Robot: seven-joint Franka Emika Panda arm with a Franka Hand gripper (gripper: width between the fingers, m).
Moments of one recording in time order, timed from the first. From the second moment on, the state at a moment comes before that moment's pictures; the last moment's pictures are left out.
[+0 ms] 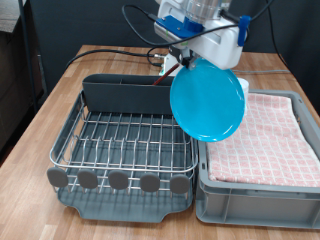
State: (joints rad) arm 0.36 -0.08 -0.33 -2.19 -0.26 2.10 1.78
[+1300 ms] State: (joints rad) arm 0.30 -0.21 -0.47 -2.27 -0.67 2.21 1.33
